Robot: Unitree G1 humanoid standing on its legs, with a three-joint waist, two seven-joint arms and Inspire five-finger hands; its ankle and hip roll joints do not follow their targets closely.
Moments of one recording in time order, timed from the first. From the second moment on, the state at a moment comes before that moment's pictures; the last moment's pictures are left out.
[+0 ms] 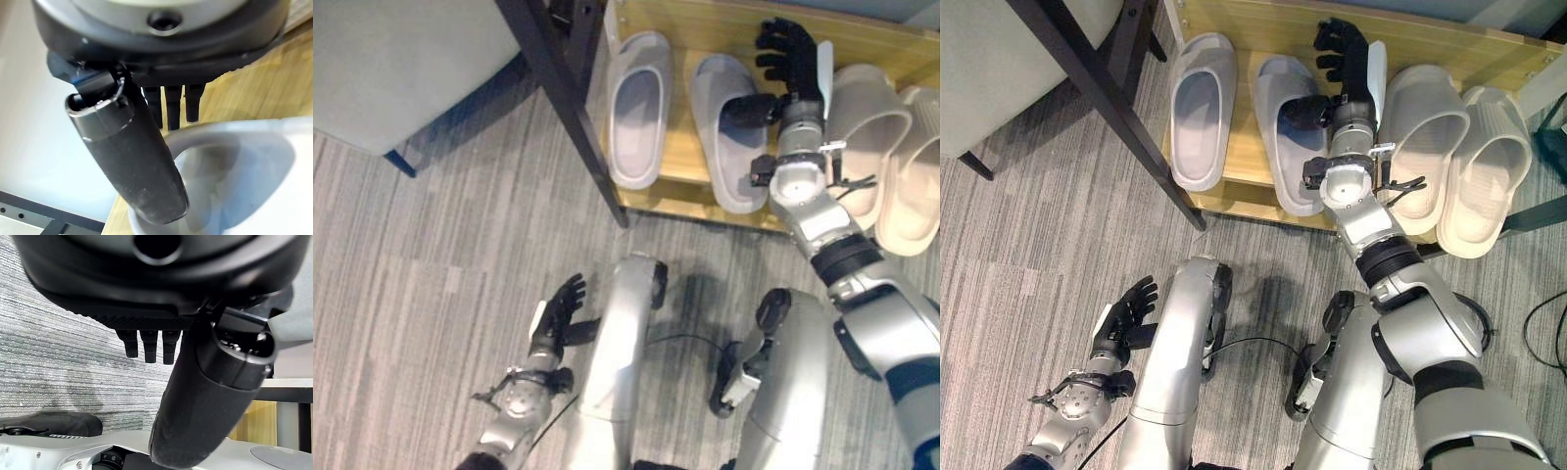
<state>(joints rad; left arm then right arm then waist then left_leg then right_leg) -0.01 0.52 -0.44 0.31 -0.54 -0.31 0.28 -1.18 -0.53 0.54 0.79 0.36 -0.17 -0.54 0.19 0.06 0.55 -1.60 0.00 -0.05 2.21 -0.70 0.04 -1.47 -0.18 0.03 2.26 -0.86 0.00</state>
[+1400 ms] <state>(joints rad) 0.02 0.54 -0.43 0.36 -0.54 -0.31 0.20 -1.06 -0.83 0.72 0.40 0.60 -0.25 -0.19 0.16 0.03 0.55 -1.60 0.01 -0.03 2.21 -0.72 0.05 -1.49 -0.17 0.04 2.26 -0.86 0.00</state>
